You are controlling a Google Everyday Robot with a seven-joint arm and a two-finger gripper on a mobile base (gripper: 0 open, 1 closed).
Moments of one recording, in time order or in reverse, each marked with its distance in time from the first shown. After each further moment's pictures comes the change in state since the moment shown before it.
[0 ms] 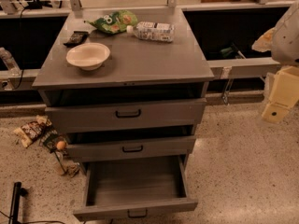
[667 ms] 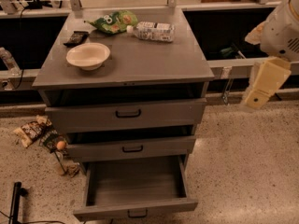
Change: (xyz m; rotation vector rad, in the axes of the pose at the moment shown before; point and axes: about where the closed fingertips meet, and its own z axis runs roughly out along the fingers) arm -0.014 -0.029 0.012 0.042 -0.079 0.049
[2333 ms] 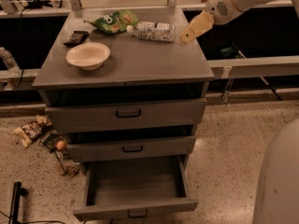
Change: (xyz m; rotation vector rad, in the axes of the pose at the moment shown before) arm -0.121 -0.186 0.106 -0.058 -0.453 0.322
